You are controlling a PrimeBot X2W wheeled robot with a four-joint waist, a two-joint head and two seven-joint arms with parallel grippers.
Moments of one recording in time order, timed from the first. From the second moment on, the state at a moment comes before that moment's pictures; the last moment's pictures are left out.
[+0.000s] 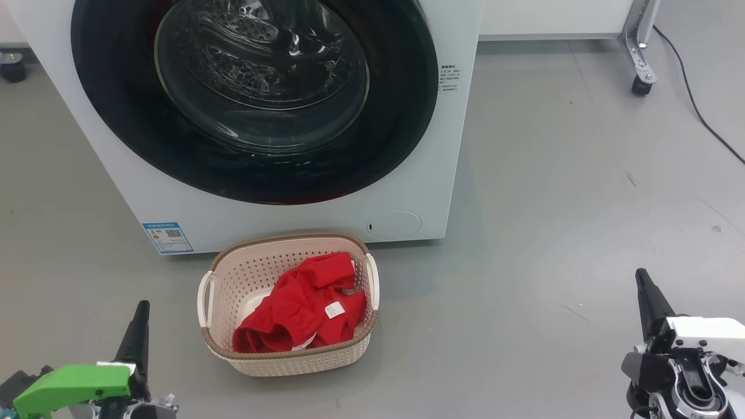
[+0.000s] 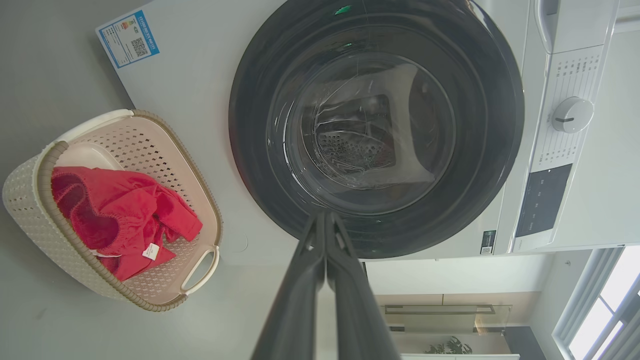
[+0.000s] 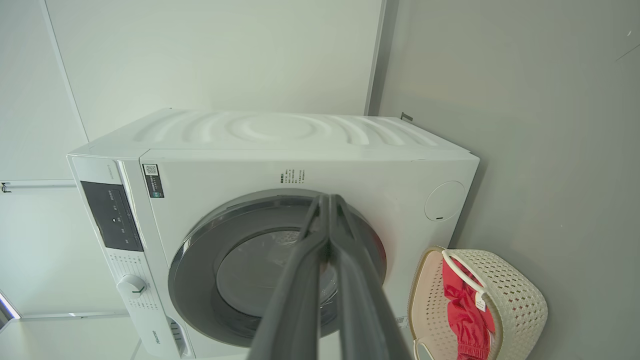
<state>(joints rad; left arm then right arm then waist) -0.05 0.09 0.00 0.28 -1.67 -0.12 0.04 -0.05 -0.10 -0.05 0.28 1.67 0.12 0.04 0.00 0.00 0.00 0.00</state>
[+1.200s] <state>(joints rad) -0.05 0.09 0.00 0.28 -1.67 -0.12 0.05 -0.05 -0.09 -0.05 0.28 1.67 0.12 0.05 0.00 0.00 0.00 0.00</state>
